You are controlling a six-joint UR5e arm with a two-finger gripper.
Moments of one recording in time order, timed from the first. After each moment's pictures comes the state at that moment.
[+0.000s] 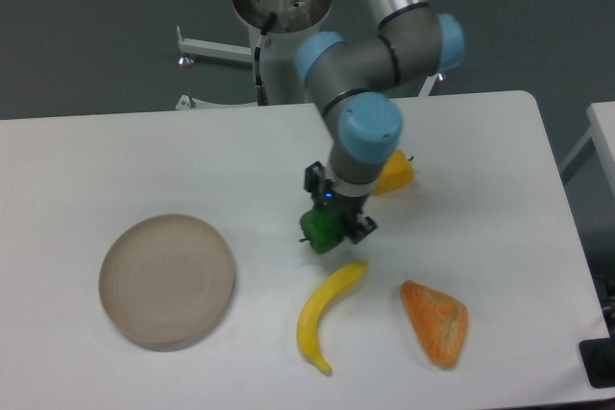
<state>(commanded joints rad) 2.34 -2.05 -1.34 -1.30 1.39 1.31</state>
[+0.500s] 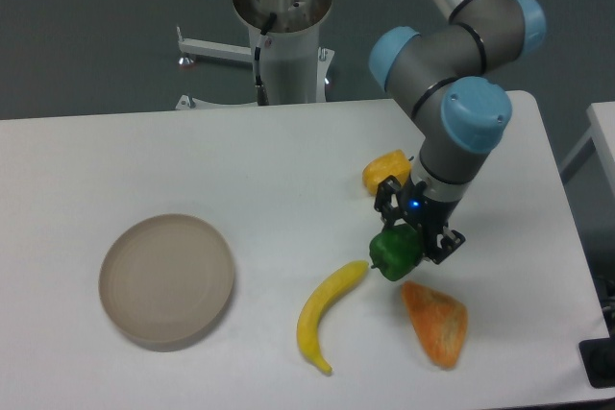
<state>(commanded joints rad) 2.37 -2.15 -1.19 -1.29 1.37 1.35</state>
